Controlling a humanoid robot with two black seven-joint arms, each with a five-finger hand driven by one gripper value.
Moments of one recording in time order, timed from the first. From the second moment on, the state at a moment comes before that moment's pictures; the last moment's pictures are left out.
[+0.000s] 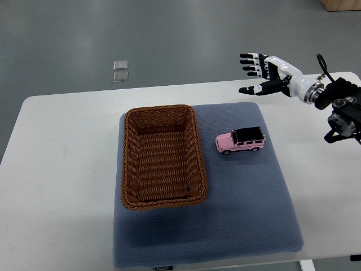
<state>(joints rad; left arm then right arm) -0.03 0.00 -0.08 -0.16 0.12 -0.03 -0.04 0.87 -0.45 0.51 0.77 -0.79 0.25 0.35</state>
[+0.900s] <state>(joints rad) -0.03 0.00 -0.08 -0.16 0.12 -0.03 -0.04 1.09 -0.52 0.00 0.94 -1.36 0.23 0.38</state>
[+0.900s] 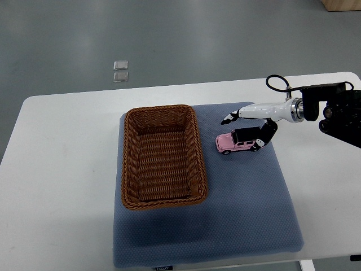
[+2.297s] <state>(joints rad) -0.03 0.00 -0.08 -0.16 0.12 -0.03 -0.04 1.09 -0.55 0.08 0.89 -1.35 0.06 0.34</state>
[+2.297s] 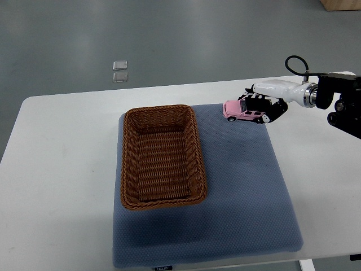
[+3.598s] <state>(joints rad) -0.03 0.00 -0.08 -0.16 0.12 -0.03 -0.04 1.27 -0.09 -0.17 0.78 -1.35 0.03 0.33</state>
